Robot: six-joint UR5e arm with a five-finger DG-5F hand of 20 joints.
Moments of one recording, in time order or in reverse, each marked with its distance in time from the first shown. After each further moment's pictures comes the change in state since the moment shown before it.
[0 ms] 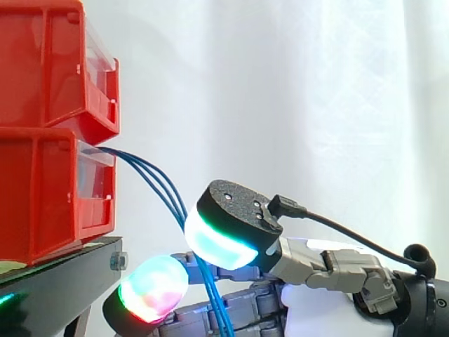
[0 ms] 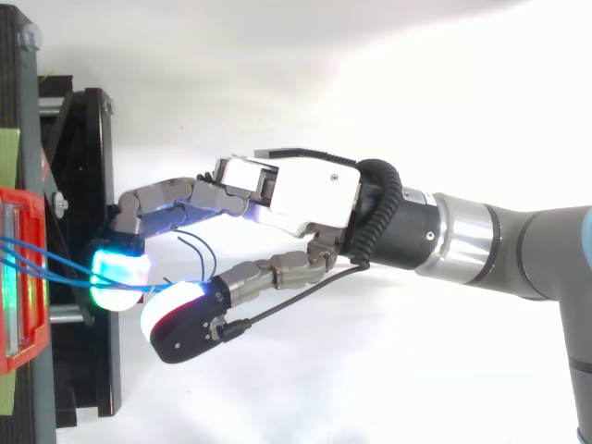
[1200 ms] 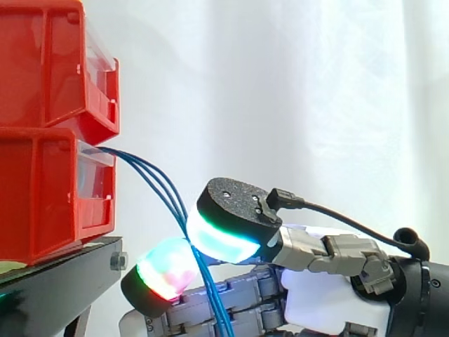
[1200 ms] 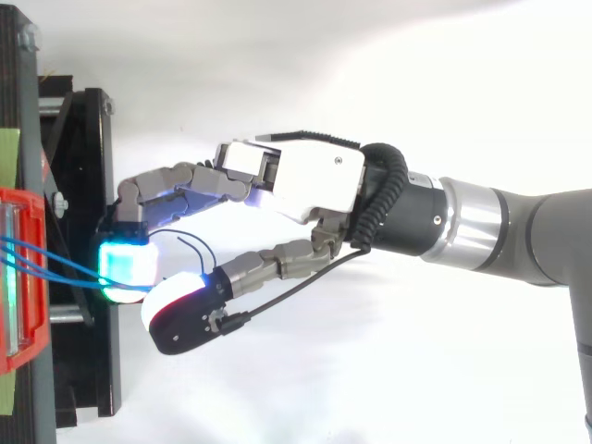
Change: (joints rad) arm -0.019 0.018 -0.001 -0.022 -0.031 0.017
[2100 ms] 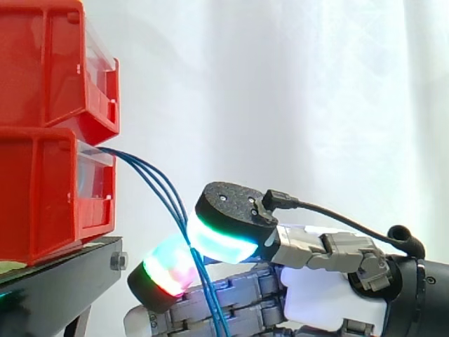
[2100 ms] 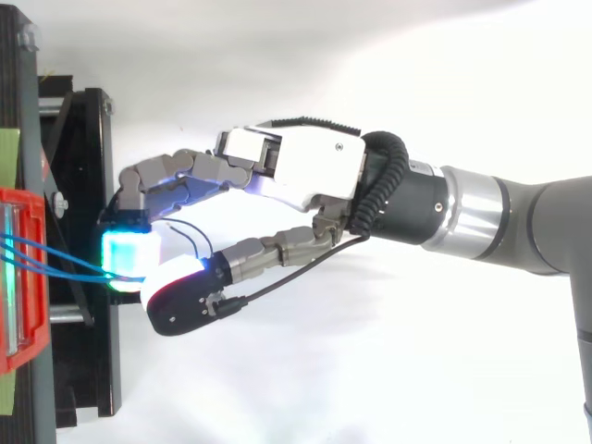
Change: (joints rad) arm -0.013 0.001 0.000 -0.003 -0.016 0.013
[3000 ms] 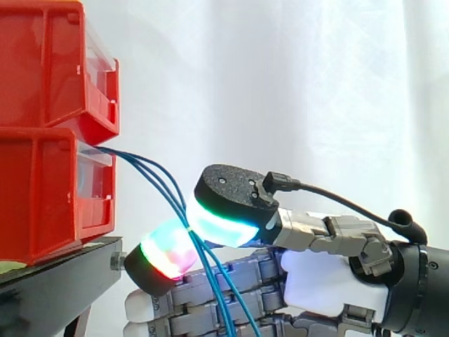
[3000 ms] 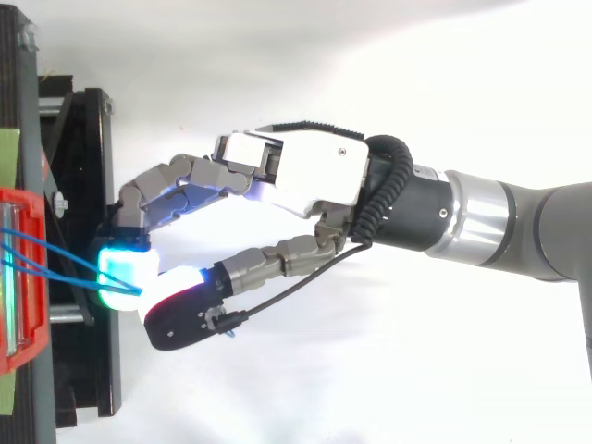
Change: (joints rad) arm 0.007 0.015 0.001 -0.003 0.004 -0.003
